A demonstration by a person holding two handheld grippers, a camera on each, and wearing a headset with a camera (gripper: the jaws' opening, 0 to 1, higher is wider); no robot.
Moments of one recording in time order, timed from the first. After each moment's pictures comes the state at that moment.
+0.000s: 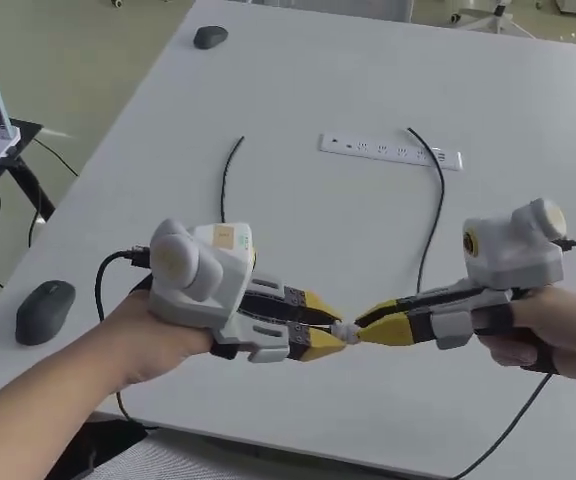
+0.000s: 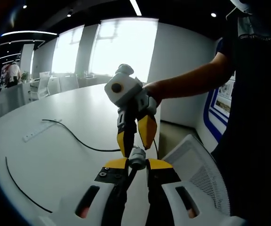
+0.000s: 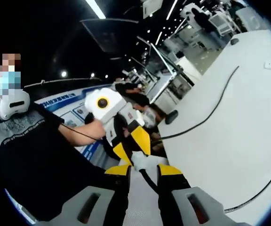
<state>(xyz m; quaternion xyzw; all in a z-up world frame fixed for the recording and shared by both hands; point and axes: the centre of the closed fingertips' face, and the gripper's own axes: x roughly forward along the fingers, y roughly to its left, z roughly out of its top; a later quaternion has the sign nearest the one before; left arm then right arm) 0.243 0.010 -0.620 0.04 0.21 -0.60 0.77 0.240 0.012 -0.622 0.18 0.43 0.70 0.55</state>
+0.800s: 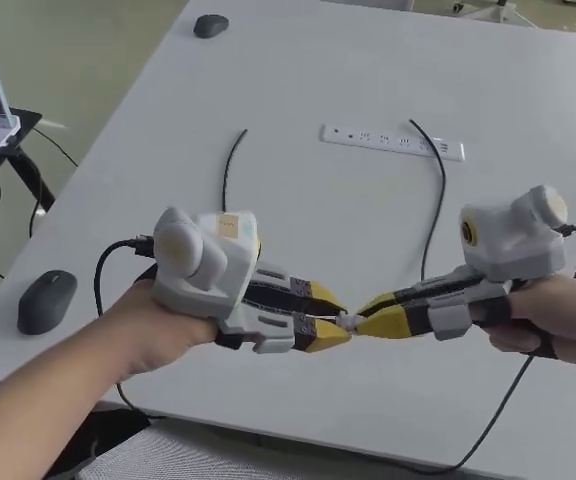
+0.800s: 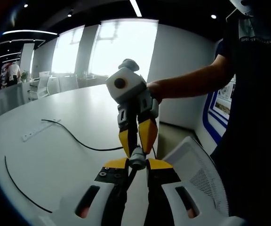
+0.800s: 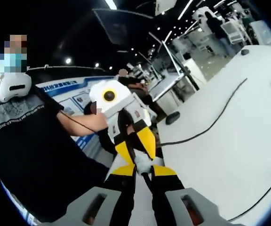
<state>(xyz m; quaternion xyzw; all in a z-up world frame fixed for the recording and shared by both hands) 0.242 0.008 -0.618 0.03 0.21 -0.60 0.77 0.235 0.017 -0.613 0.09 0.37 0.72 0.58</state>
